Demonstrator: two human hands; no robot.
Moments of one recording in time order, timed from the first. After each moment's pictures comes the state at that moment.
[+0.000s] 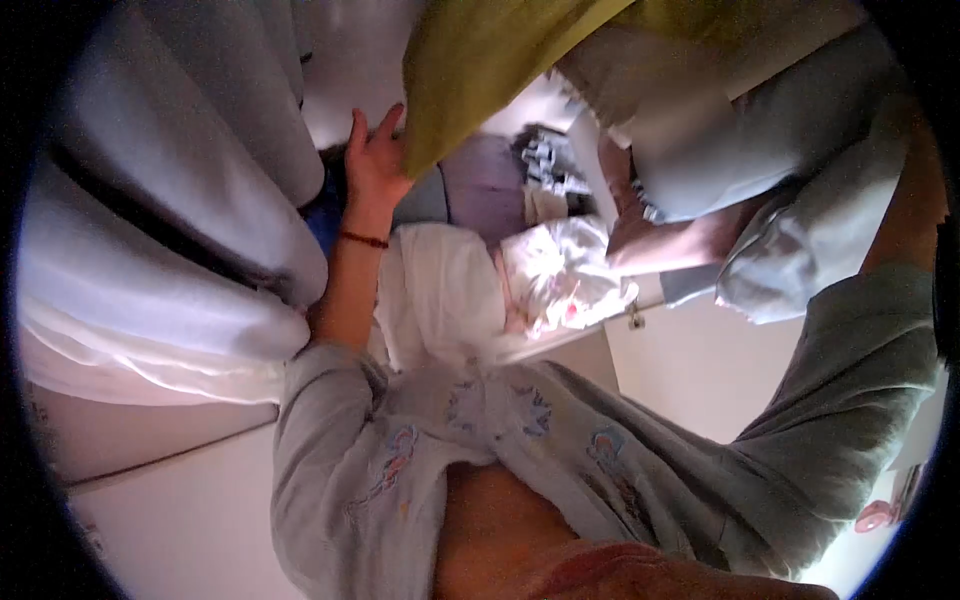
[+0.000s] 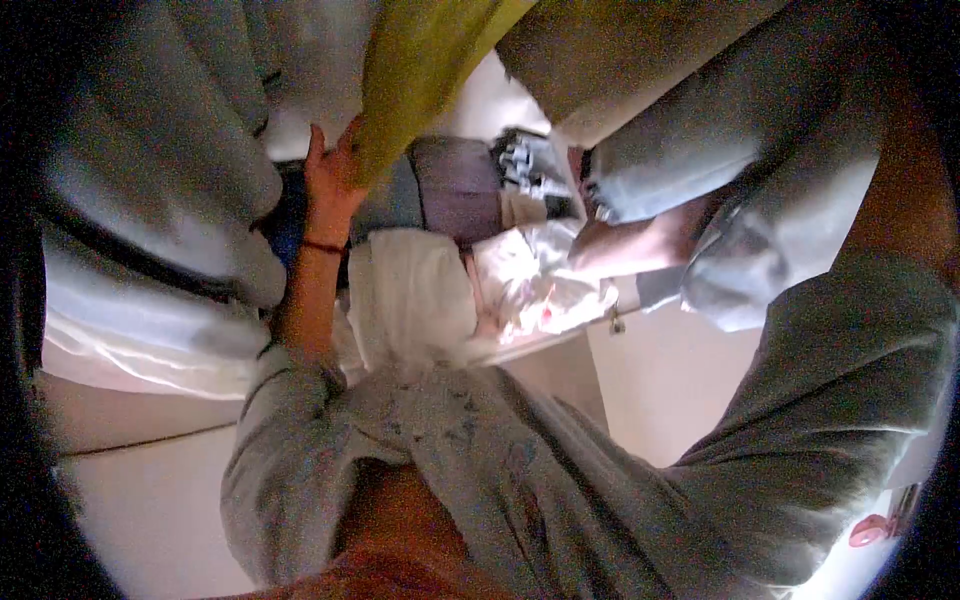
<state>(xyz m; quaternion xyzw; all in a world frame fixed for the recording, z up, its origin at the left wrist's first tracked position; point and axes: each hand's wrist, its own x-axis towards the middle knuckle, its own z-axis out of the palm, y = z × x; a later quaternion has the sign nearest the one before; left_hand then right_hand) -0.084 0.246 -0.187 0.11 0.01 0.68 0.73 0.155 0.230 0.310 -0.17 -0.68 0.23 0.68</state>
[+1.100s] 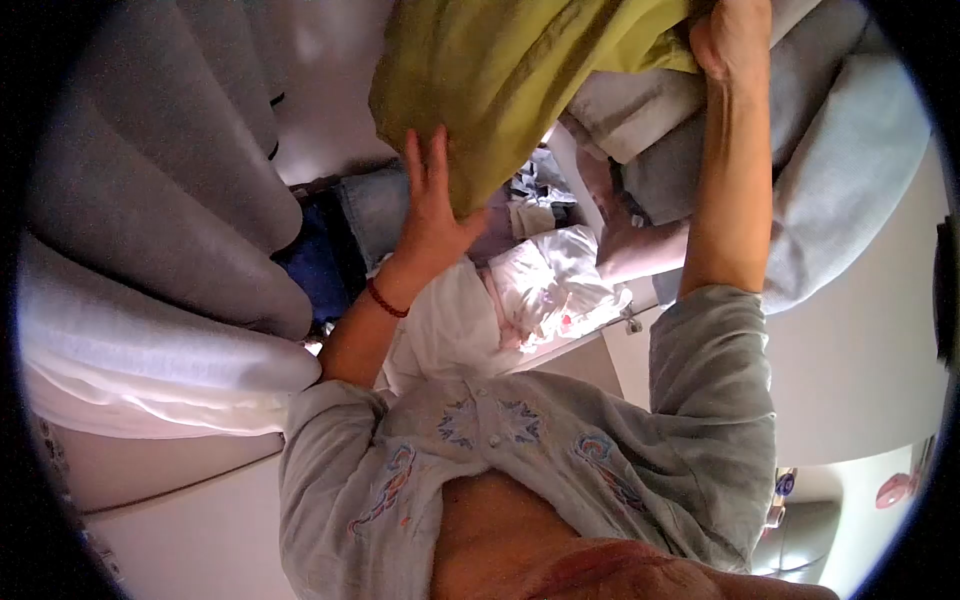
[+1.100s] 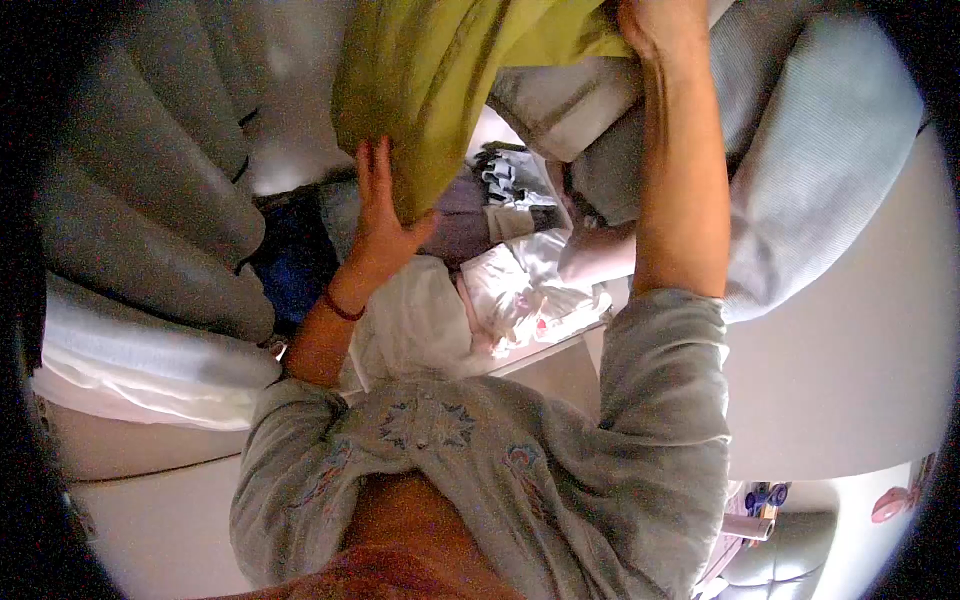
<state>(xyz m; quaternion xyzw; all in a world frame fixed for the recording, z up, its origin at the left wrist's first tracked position) -0.010 0.195 -0.163 0.68 0.43 0.59 0.12 0.164 0.247 0.121 -0.08 -0.73 0.23 0.63</state>
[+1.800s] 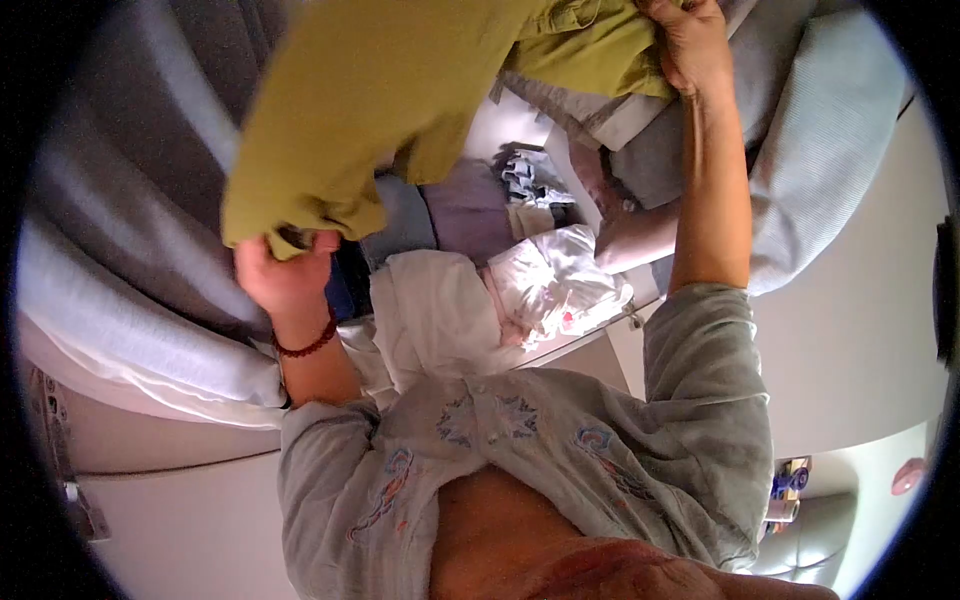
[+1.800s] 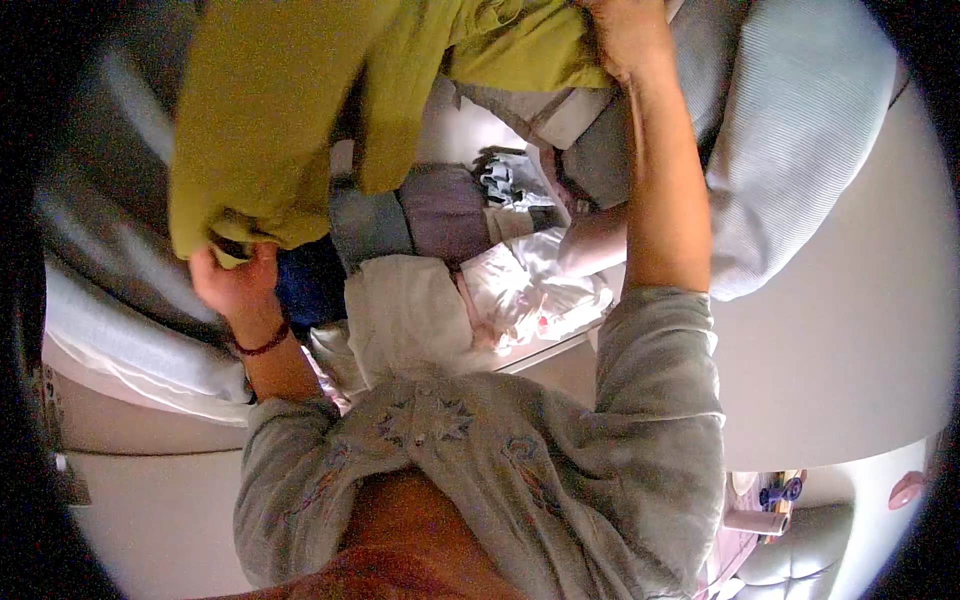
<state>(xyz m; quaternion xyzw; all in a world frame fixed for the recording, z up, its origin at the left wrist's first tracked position) -0.101 0.113 -0.112 0.26 0.01 0.86 0.45 0.185 0.233 0.093 -0.18 -0.70 0.29 0.63</state>
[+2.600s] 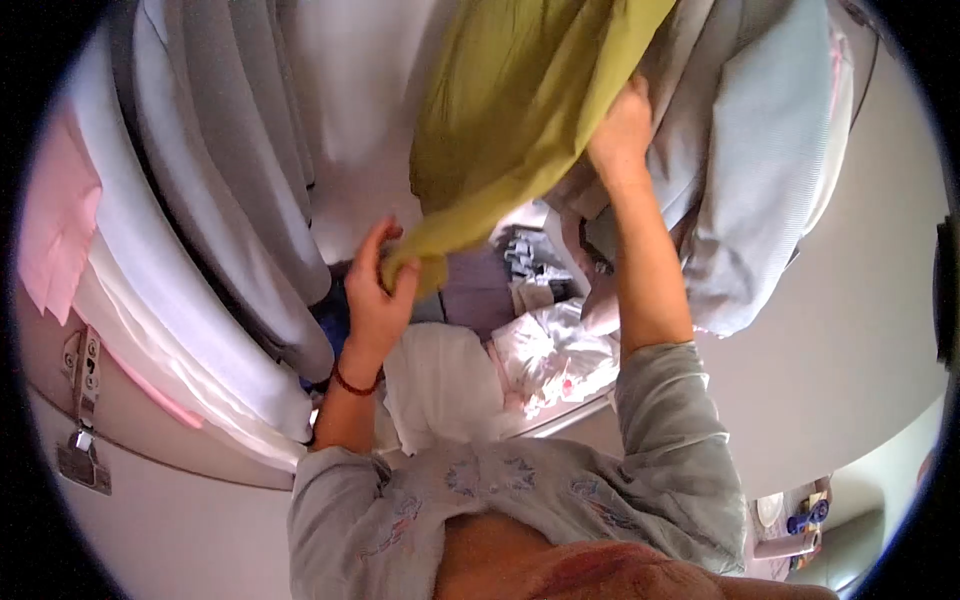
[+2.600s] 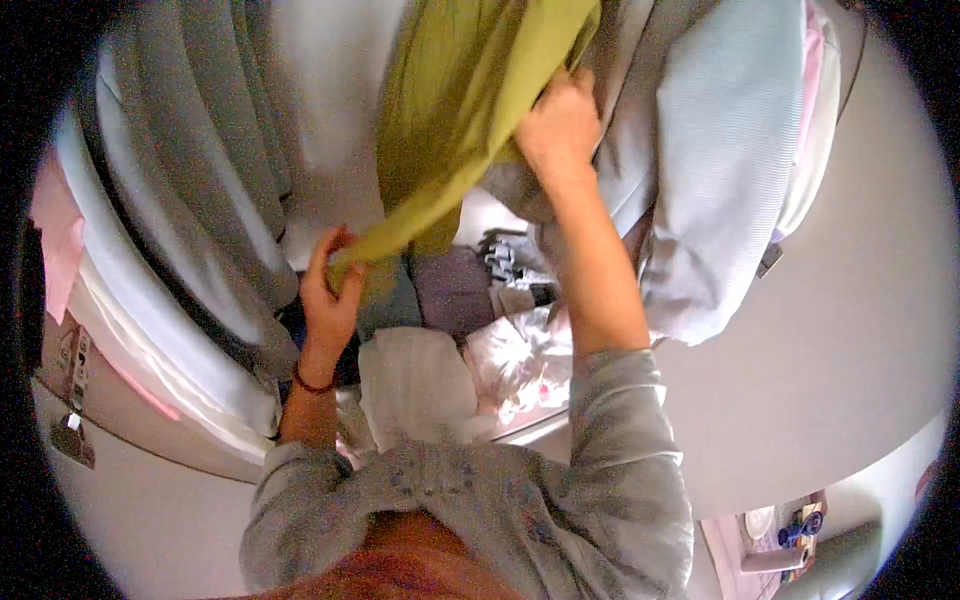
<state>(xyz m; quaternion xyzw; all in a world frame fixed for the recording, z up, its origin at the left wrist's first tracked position) -0.056 0.128 -0.115 0.61 0.36 0.69 0.15 0.182 0.228 0.079 -0.44 -0.66 -0.29 0.53</state>
